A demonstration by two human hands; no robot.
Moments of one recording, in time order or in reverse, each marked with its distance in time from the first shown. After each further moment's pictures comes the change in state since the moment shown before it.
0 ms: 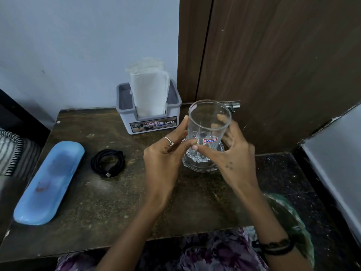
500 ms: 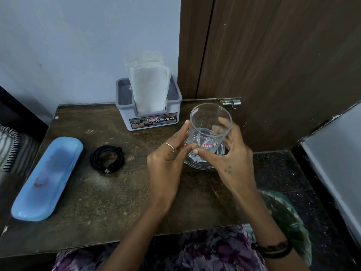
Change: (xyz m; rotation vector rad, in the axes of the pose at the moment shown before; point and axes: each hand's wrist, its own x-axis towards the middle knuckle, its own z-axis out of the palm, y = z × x) left_hand -0.013 -0.013 0.005 0.016 0.037 -0.005; right_hand -0.006 0.014 0.004 0.007 -0.030 0.011
